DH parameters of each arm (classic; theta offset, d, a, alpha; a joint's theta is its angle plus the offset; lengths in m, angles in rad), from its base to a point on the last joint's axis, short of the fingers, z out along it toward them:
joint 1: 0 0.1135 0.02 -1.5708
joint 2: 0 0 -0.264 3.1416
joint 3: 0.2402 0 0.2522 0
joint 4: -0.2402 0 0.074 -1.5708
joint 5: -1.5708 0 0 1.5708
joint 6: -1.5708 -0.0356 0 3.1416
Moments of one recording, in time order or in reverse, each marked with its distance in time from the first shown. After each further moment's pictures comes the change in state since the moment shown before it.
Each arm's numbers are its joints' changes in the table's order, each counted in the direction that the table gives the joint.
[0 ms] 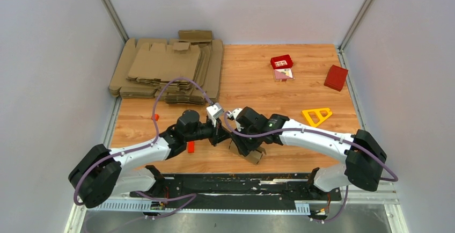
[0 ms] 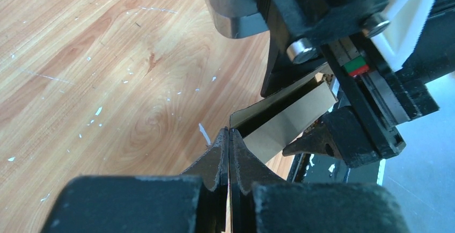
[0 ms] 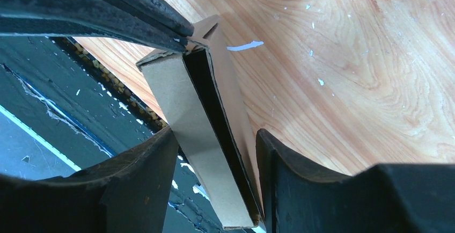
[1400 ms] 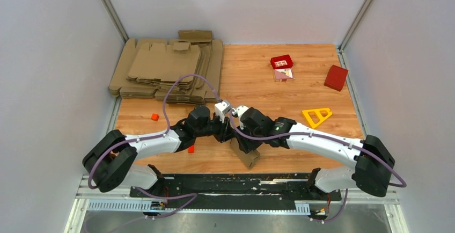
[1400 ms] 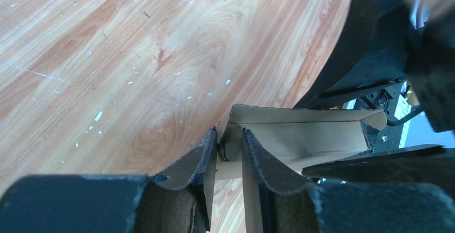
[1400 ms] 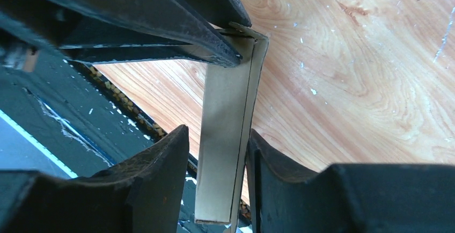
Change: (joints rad) left arm -0.012 0.187 0.103 -0.023 0.046 0.027; right arm 0.004 -0.069 -0.062 0.096 -0.041 -0.045
